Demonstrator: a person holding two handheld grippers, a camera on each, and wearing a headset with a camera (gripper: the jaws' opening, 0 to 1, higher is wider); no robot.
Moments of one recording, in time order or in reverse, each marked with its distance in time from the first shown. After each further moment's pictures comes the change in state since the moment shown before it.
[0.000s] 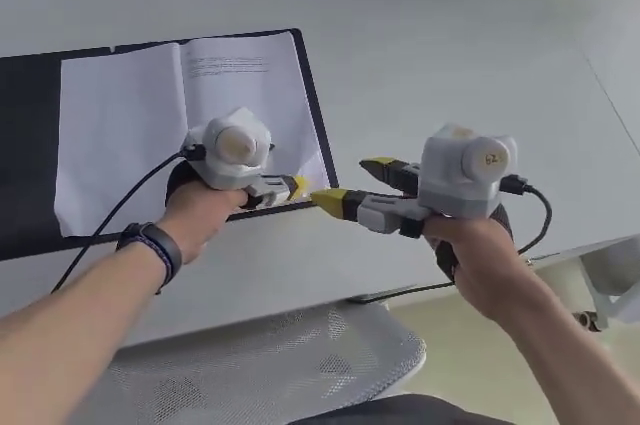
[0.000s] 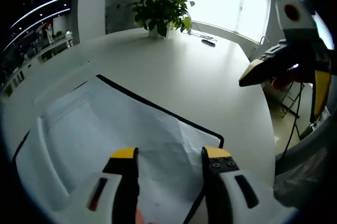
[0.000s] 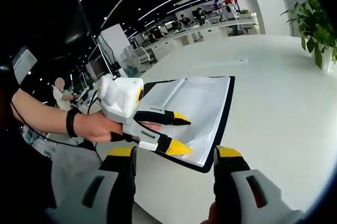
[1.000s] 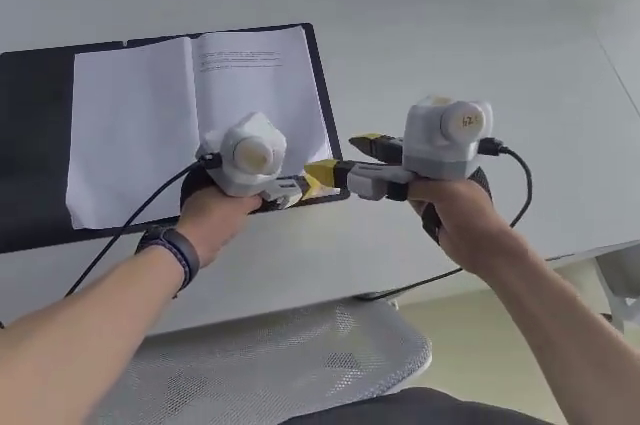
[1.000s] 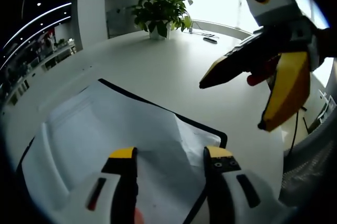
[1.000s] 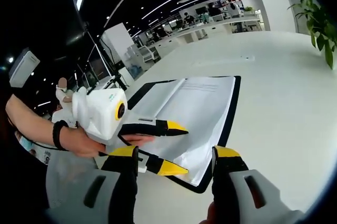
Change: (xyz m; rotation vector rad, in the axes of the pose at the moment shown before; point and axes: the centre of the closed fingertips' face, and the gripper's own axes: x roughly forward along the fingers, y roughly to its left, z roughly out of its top) left arm 0.007 -0.002 -0.004 0.063 -0.010 0.063; right arm 0.045 -0.019 0.011 0.005 0.017 0.053
